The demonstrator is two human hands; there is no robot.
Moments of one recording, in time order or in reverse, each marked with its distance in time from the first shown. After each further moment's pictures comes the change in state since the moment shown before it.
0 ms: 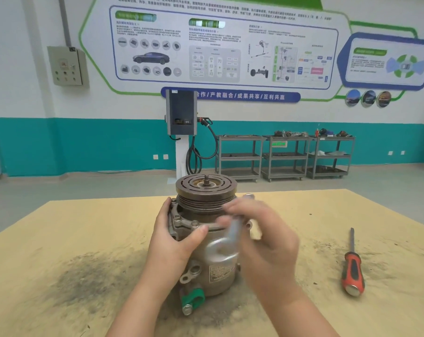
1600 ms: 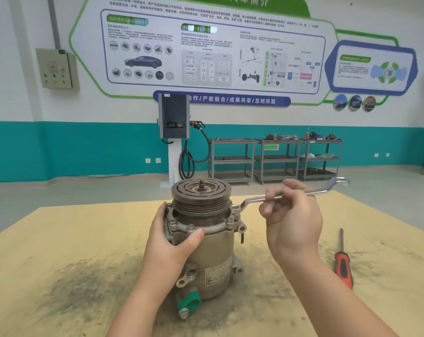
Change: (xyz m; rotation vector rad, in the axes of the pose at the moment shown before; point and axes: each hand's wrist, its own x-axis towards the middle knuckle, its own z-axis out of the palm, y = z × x) left_hand -0.004 -0.005 -0.001 -0.034 -0.023 0.097; right_hand 0.041 0.011 -0.029 0.530 0.533 0.868
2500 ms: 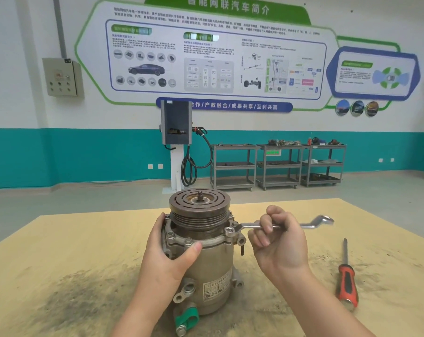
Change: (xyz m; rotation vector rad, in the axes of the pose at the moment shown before) left_hand -0.002 0.005 0.002 0.037 0.032 -0.019; right_hand 0.014 0.028 -0.021 0.206 -0.024 0.347
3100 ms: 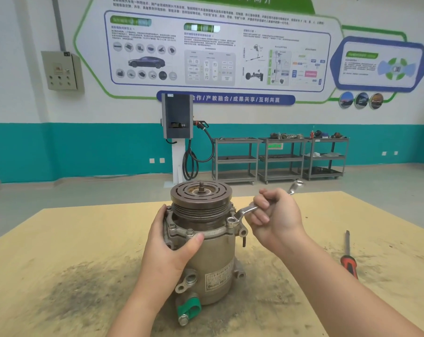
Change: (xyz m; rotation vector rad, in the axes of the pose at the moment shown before) left_hand 0.000 0.004 0.001 -0.008 -0.017 0.020; right_hand 0.017 -0.011 0.022 -0.057 0.055 0.190
